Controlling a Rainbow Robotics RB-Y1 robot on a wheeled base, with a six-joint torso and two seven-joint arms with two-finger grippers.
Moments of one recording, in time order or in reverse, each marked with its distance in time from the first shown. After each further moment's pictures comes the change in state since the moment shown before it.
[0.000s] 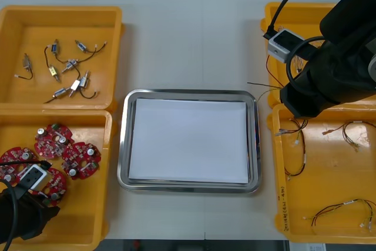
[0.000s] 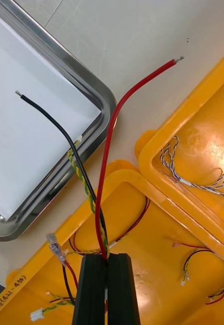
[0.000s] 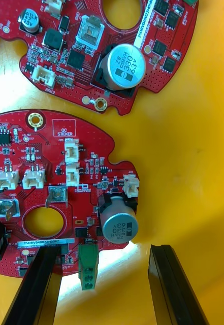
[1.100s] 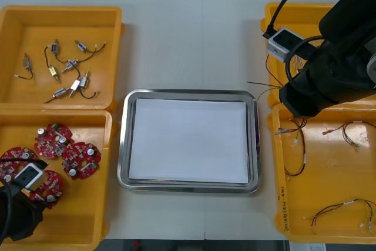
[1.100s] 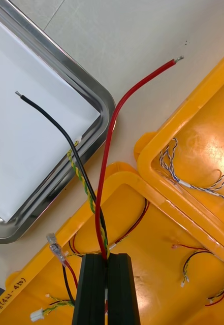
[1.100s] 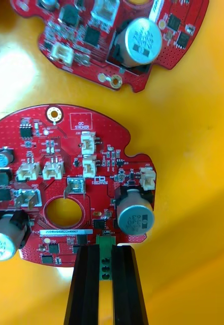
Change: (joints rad) right arm 0.000 0.006 0.000 0.000 0.010 0.000 0.000; left arm 0.000 0.017 0.061 -0.039 0.017 0.134 0.000
